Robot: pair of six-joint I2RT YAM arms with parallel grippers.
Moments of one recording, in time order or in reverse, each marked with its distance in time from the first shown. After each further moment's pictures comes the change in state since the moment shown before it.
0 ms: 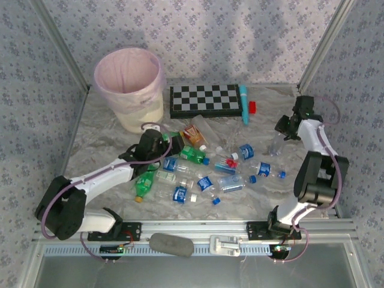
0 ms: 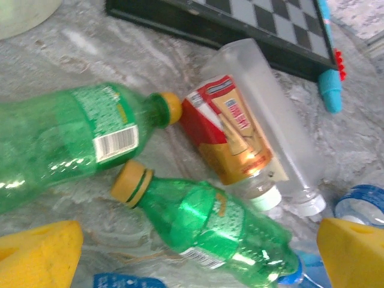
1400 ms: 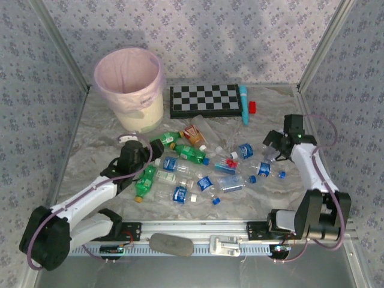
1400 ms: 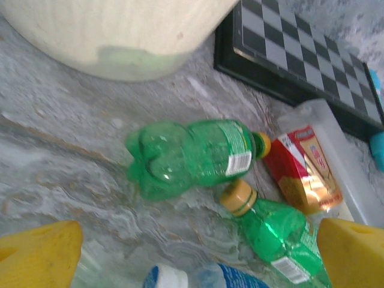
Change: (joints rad) left arm 0.099 -0.269 -0.229 -0.013 -0.150 -0.037; right arm 0.092 -0.257 -0.265 -0.065 0.132 0.171
